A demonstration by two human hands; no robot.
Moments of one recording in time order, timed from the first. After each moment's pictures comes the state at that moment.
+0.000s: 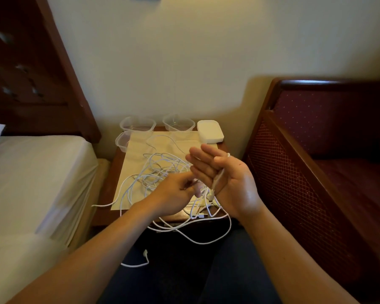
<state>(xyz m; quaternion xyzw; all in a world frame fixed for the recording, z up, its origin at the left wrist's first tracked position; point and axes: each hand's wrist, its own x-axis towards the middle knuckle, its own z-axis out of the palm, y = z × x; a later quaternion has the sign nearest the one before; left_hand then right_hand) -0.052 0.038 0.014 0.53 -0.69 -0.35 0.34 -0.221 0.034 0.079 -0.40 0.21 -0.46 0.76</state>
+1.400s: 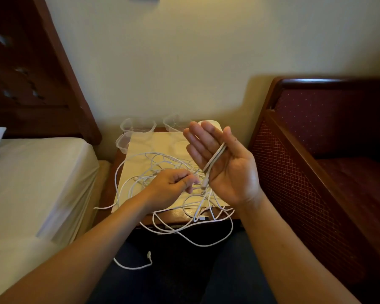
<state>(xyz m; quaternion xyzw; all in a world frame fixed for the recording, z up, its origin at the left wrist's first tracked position) -0.041 0.042 0.038 0.52 -0.66 -0.40 0.37 -0.207 0.021 0.103 -0.31 0.10 -0.45 0.83</state>
